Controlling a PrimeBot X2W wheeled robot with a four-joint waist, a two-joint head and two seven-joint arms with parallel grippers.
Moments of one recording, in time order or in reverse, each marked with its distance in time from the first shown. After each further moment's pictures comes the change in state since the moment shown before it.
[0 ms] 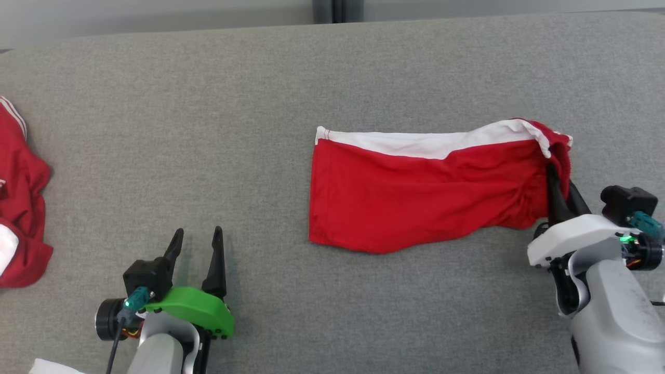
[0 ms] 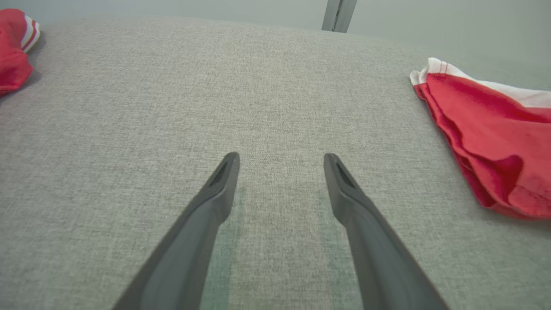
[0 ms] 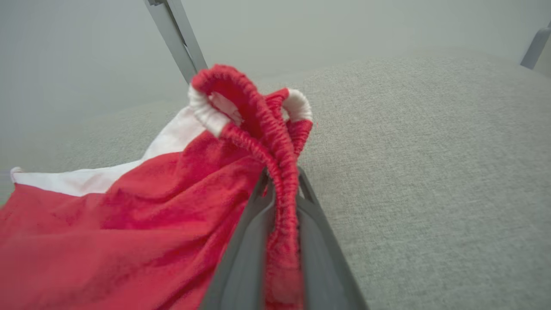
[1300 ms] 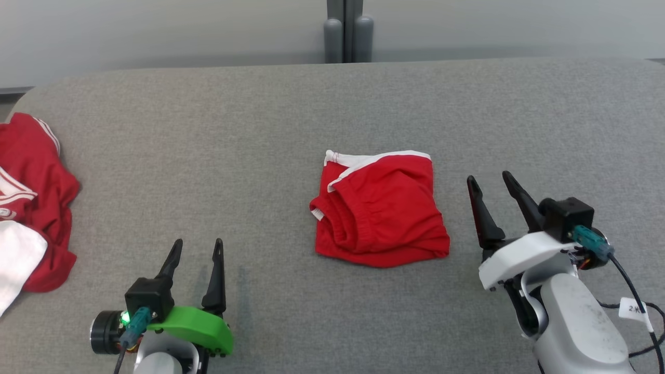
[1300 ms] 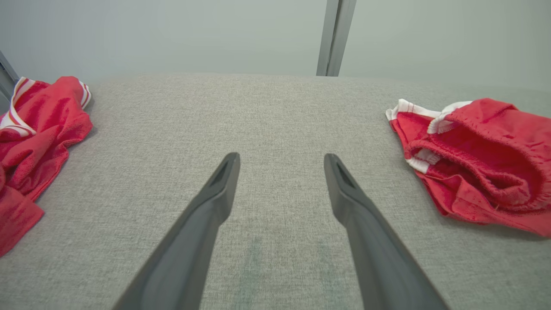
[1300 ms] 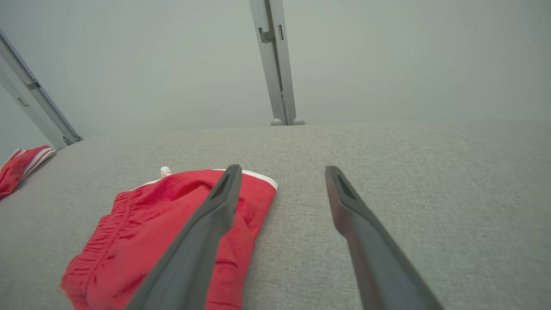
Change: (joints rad) left arm 0.094 -0.003 0.013 -0.112 0.077 -0.001 0.000; right arm 0.067 0.053 0.204 -0.143 -0.023 0.000 0.003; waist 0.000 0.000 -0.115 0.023
